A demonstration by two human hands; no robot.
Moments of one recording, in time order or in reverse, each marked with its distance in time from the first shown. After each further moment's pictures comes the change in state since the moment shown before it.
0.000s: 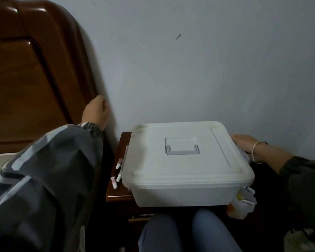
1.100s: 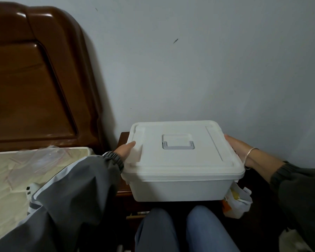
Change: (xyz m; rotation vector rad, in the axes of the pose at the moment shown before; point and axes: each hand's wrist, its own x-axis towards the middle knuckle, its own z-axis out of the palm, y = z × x) left_hand -0.111 0.012 0.062 -0.624 -0.670 -0.618; right_hand -0.023 0.023 0.004 0.268 -0.267 0.060
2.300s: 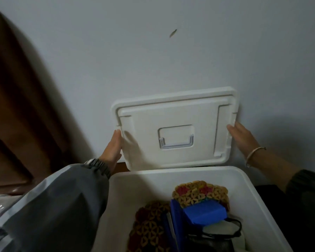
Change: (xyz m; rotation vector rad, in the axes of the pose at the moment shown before) left_hand 0.230 0.102 0.014 -0.210 0.015 0.178; right_hand 0.208 -0.119 0.020 -0.207 0.267 -0.532
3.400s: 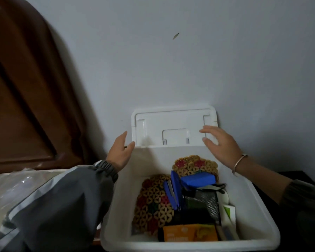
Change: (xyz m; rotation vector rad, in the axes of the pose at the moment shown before) left_hand -0.111 -0.026 -0.017 0.615 0.101 0.308; right_hand -0.149 -0.049 0.008 -0.366 -0.158 -0.426
